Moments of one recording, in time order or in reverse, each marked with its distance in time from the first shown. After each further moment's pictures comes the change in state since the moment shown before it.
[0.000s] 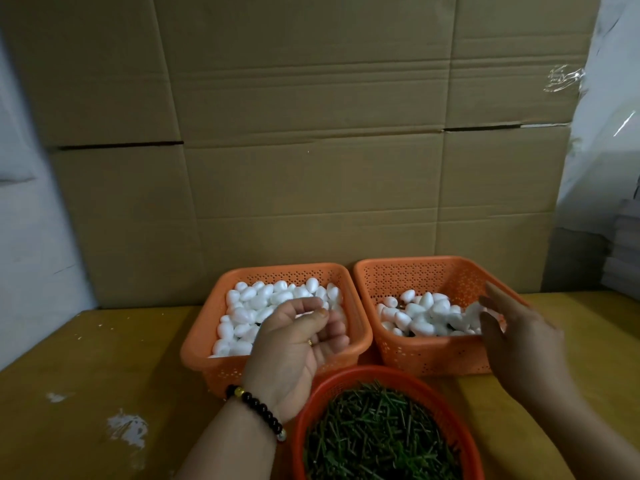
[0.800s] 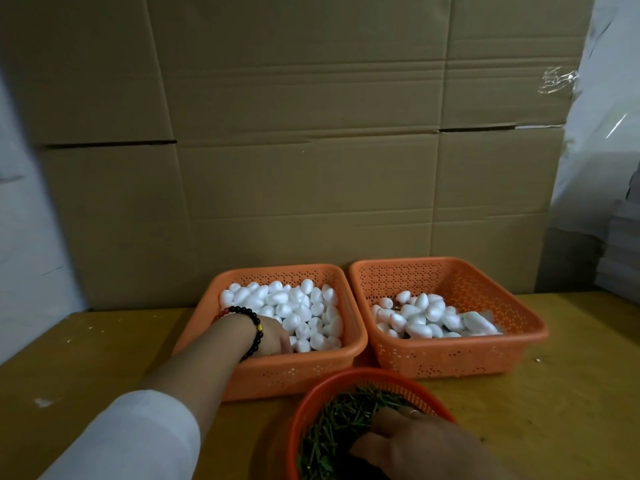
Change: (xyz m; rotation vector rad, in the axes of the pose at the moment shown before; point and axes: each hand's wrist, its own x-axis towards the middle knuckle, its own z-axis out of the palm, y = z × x) left_hand 0.093 0.028 -0.046 2.072 -0.423 -0.496; right_hand -0.078 -0.064 0.018 -0.380 -0.911 -0.807
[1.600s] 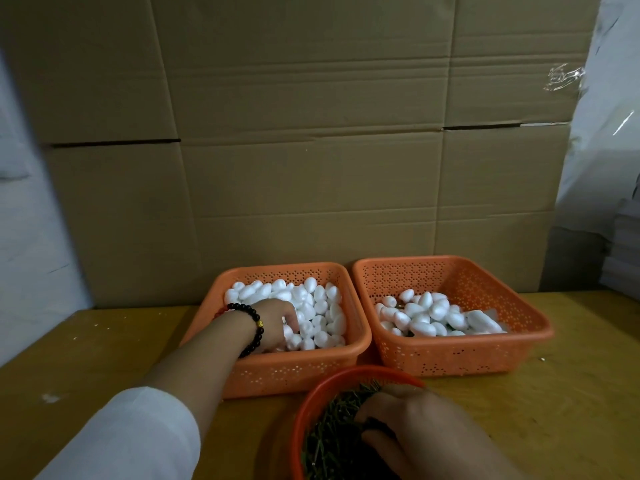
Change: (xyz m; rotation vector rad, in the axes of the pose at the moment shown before) left_hand 0.018 -0.014 0.010 -0.128 0.375 0.082; right_hand -0.001 -0.002 -0.013 0.270 0.336 0.099
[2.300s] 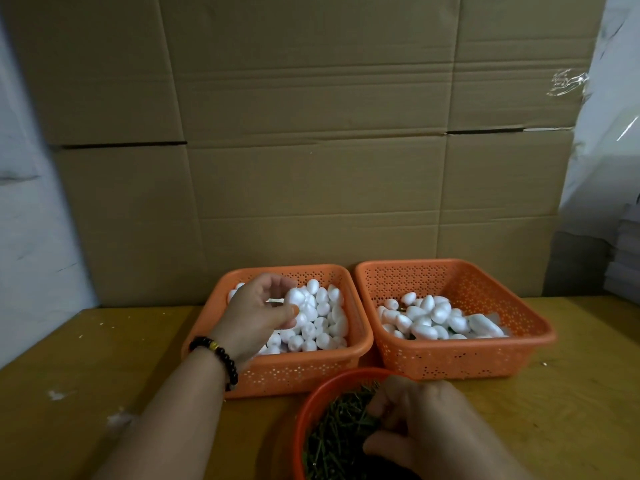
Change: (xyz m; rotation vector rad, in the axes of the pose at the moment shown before) left_hand -0.050 0.014 -0.002 -1.276 0.383 0.107; right_hand -0.003 0.007 -0.004 0.199 0.037 0.199
